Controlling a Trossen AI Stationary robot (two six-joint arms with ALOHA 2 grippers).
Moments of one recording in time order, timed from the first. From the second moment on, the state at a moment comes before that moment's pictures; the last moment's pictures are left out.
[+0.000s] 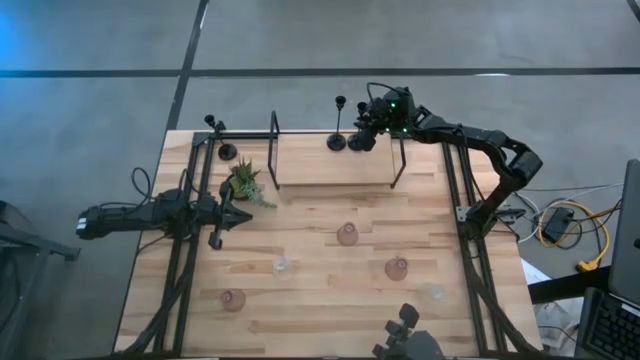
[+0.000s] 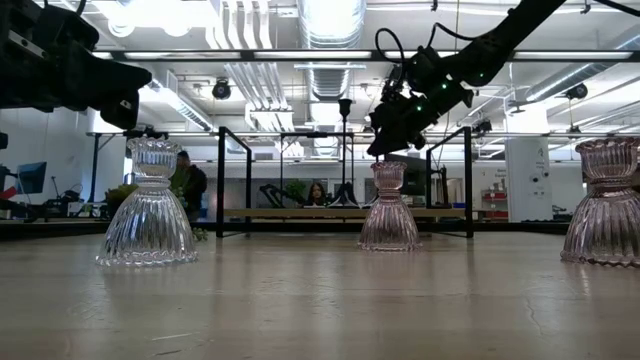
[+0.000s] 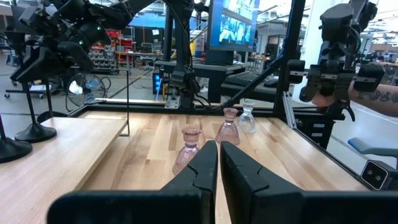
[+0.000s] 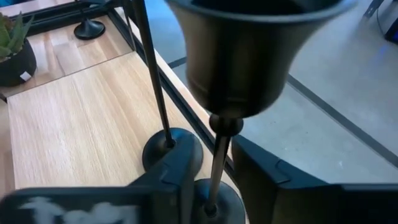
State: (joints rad) left arm 0.04 0.04 0.01 0.03 0.11 -0.06; right arm -0.78 1.65 1.08 0.03 -0.21 -0.09
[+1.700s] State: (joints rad) left arm 0.04 0.04 0.01 0.03 0.11 -0.06; right arm -0.77 0.77 0.69 -0.65 -0.17 -0.06
